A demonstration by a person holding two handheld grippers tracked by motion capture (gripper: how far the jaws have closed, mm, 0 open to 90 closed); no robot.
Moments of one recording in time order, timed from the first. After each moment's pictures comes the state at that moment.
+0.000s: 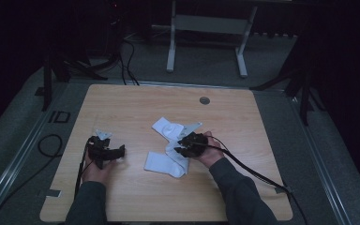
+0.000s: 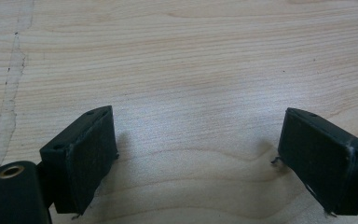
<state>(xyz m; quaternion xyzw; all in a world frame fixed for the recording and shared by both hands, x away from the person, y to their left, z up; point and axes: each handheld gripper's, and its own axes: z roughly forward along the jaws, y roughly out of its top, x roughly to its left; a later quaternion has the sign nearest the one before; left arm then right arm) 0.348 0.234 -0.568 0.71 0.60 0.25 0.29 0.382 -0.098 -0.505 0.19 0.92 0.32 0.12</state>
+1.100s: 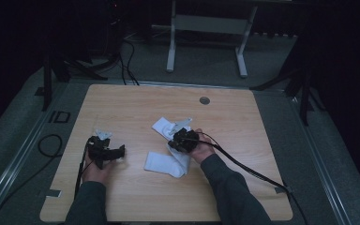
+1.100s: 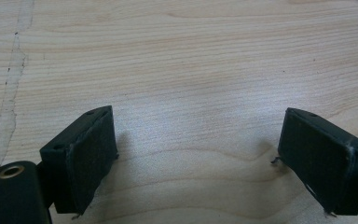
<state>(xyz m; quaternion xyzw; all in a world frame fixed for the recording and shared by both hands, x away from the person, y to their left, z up) 0.348 0.233 -0.568 0.71 0.60 0.25 0.29 0.396 -0.075 -0.510 0.19 0.92 0.32 0.10</state>
